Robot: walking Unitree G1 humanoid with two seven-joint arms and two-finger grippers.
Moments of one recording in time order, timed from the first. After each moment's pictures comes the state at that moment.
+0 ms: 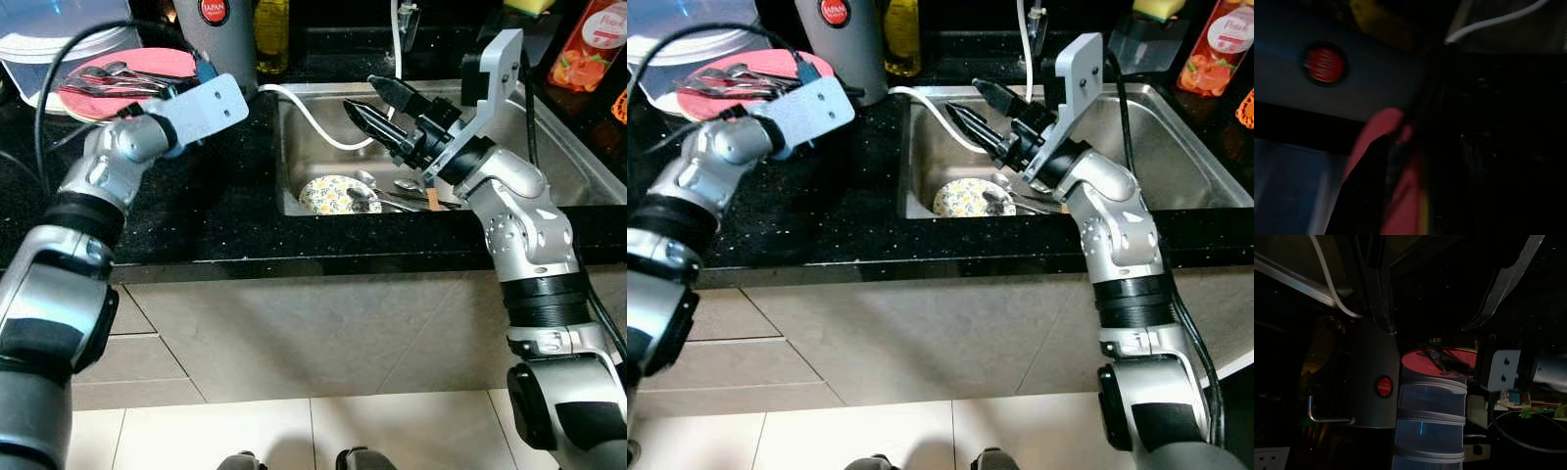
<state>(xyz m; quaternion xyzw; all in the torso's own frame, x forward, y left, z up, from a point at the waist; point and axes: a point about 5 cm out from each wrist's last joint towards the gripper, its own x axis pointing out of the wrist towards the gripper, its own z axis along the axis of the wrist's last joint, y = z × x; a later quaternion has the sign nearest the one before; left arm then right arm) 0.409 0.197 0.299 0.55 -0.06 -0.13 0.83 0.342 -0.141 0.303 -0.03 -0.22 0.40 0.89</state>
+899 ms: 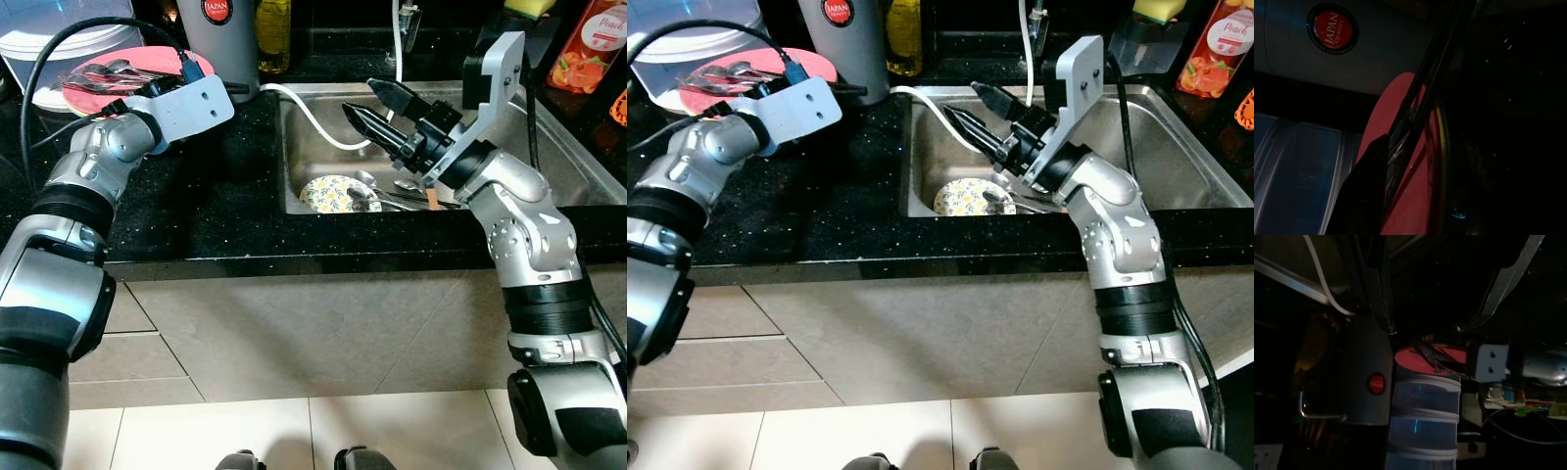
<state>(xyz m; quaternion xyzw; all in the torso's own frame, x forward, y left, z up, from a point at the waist) 0.413 0.215 0.294 0.56 -0.04 -0.09 0.82 0.333 -0.136 0.308 -0.02 -0.23 0.41 0.88</state>
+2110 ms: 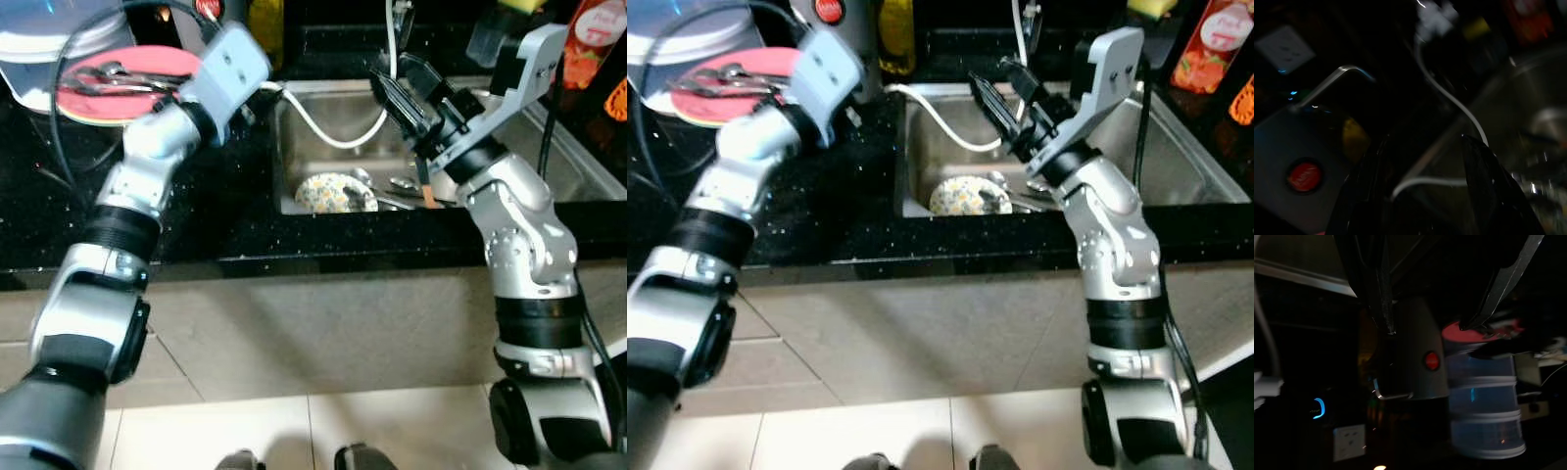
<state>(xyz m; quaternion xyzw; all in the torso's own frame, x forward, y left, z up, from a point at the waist) 0.382 0.145 0.324 0.25 -0.25 -0.24 0.90 0.331 -0.148 0.313 0.06 -0.27 0.28 0.92</state>
